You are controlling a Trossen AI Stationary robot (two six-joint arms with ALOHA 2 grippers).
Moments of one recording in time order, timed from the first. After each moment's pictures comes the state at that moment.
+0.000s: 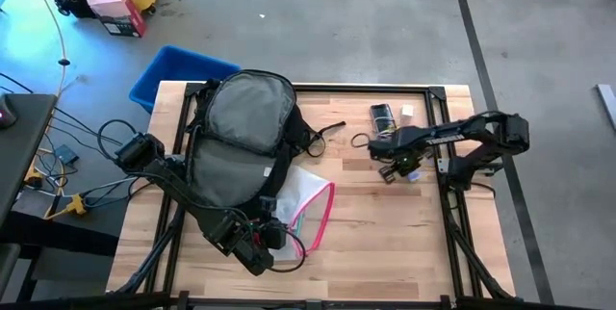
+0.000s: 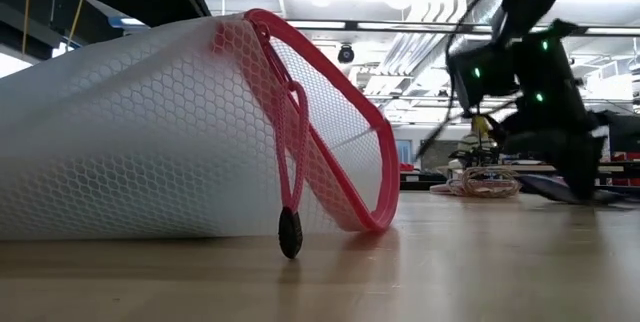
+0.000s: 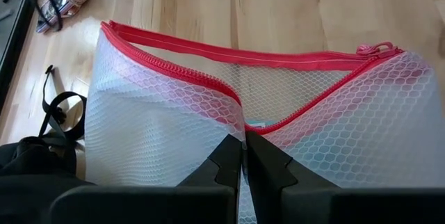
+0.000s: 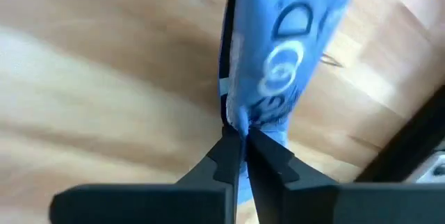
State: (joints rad) left arm -0.68 1.75 1.21 -0.55 -0.69 -0.31; right arm -0.17 1.52 0.74 -1.04 0.05 0.87
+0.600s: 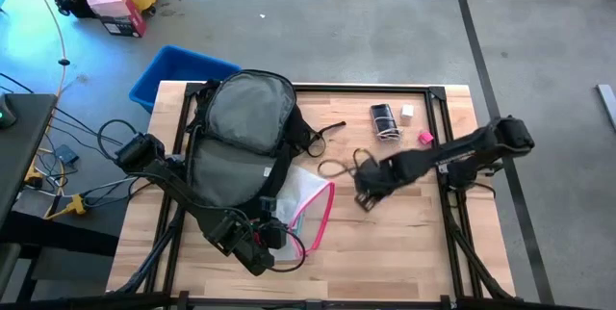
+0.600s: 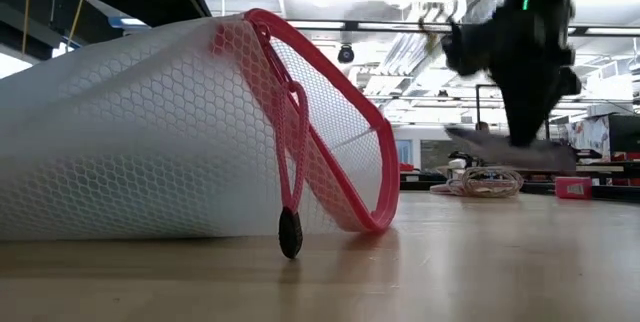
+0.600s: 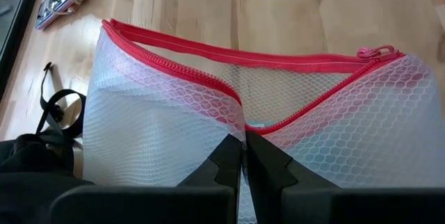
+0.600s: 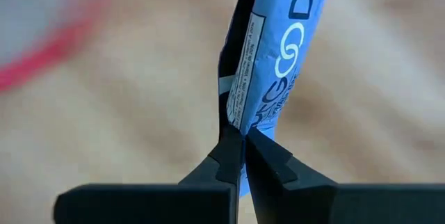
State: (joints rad) left arm -0.68 1.75 1.21 -0.55 -0.69 -0.33; right arm 0.26 1.52 0.99 -0.79 0.00 1.05
